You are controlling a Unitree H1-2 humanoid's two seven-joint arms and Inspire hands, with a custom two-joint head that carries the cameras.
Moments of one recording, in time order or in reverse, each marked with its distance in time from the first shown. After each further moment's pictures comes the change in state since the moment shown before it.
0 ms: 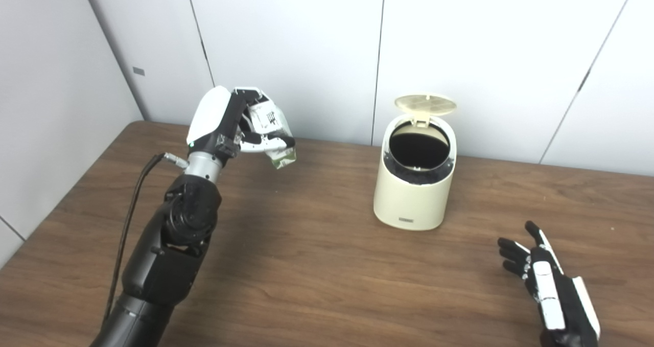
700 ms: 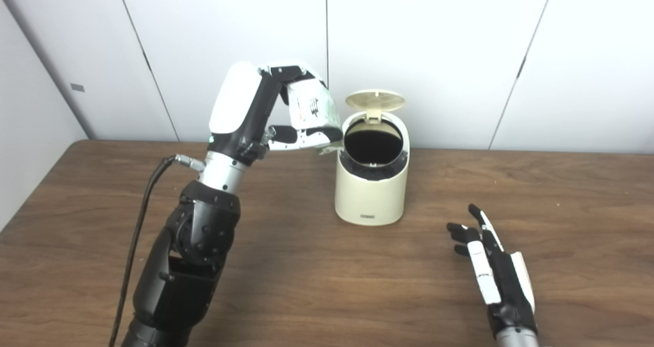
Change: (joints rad) left arm -0.068 -0.170 -0.101 -0.145 0.077 -0.247 -0.001; right arm -0.008 0.070 0.073 0.008 -0.159 0.020 -0.094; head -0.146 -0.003
